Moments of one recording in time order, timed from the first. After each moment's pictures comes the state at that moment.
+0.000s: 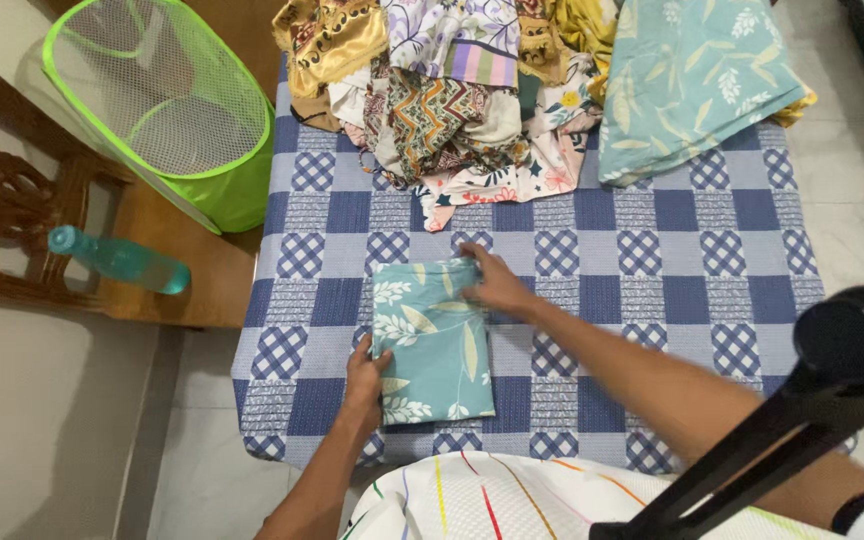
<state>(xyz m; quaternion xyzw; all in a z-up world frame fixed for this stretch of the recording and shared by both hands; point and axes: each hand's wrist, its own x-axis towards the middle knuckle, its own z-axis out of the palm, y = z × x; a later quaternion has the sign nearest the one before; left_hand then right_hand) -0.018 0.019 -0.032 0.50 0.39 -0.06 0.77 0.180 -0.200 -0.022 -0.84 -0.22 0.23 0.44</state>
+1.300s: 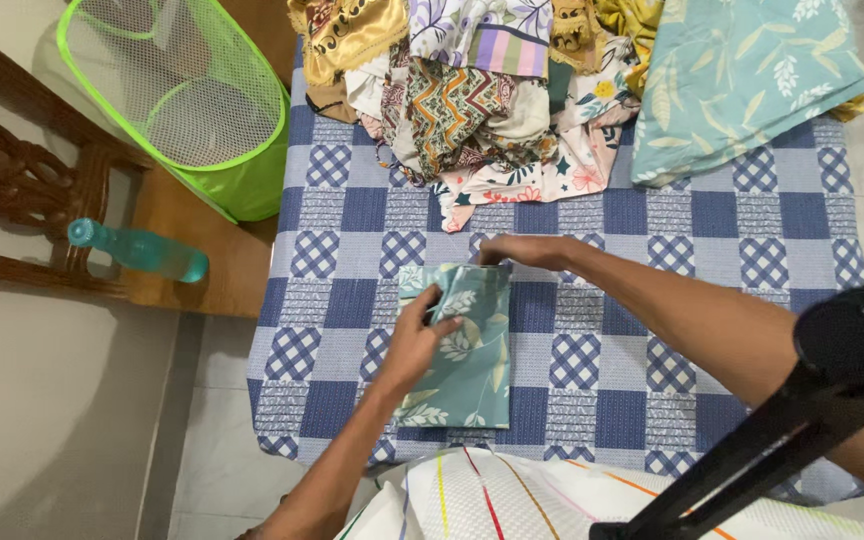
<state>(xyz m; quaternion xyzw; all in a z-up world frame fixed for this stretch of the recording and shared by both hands) 0.055 -0.021 0.070 0.72 0.18 -0.09 0.66 0.280 -0.207 -0.033 -0.70 -0.30 0.53 0.38</state>
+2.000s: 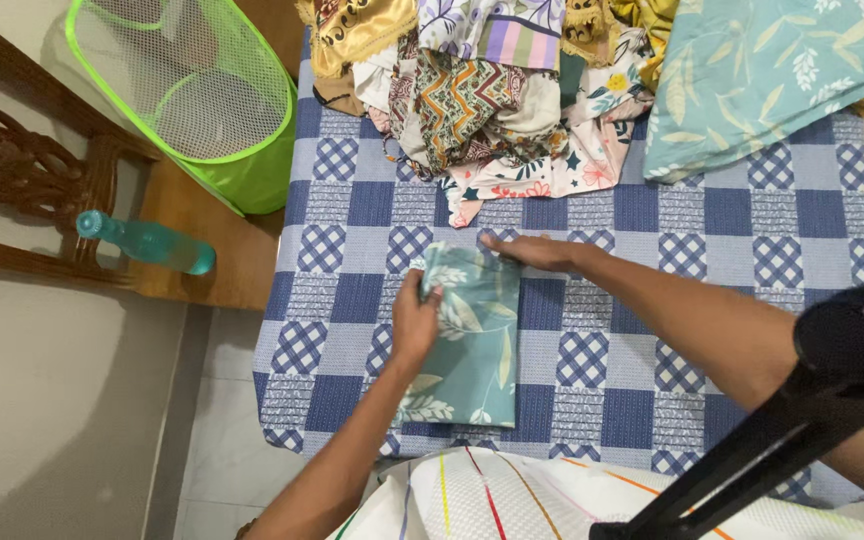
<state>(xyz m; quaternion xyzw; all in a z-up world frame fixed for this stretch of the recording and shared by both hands) 0.074 -0.008 0.009 0.79 0.24 0.02 0.56 0.271 -0.213 -0.023 -0.81 -0.20 0.49 0.24</state>
